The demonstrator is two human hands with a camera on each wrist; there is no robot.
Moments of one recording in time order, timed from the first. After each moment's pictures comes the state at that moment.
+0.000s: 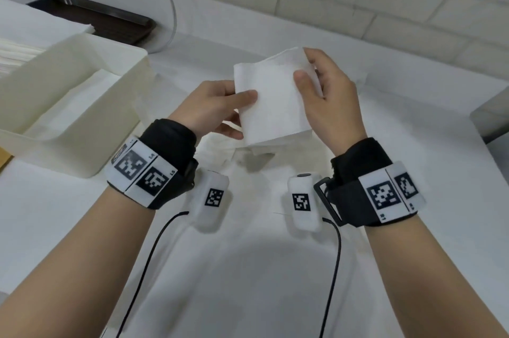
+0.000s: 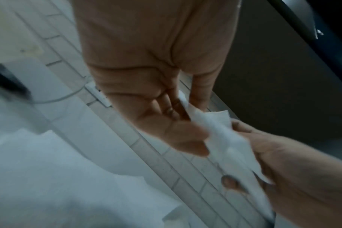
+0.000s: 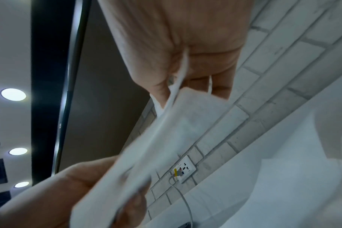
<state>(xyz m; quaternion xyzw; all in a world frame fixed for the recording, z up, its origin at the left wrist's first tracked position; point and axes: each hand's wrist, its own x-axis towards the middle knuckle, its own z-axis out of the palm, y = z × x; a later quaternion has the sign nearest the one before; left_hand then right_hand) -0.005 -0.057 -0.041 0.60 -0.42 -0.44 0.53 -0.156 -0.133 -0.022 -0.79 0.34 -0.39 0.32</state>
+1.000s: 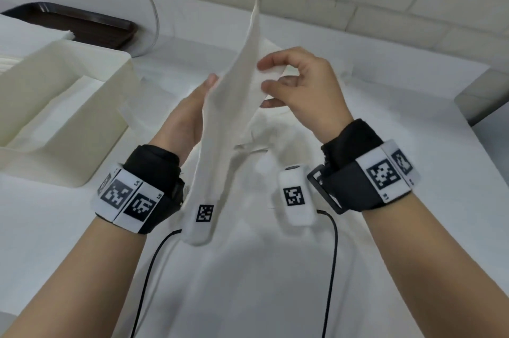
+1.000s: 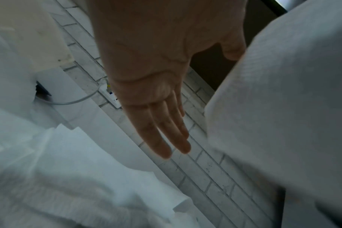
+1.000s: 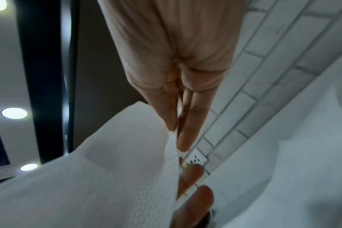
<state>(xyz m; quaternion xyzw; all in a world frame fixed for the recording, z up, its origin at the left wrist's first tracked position) -0.021 -0.035 -0.044 0.50 -0.34 -0.47 0.64 -0.147 -0.129 -0.015 -0.75 0.30 -0.36 0.46</state>
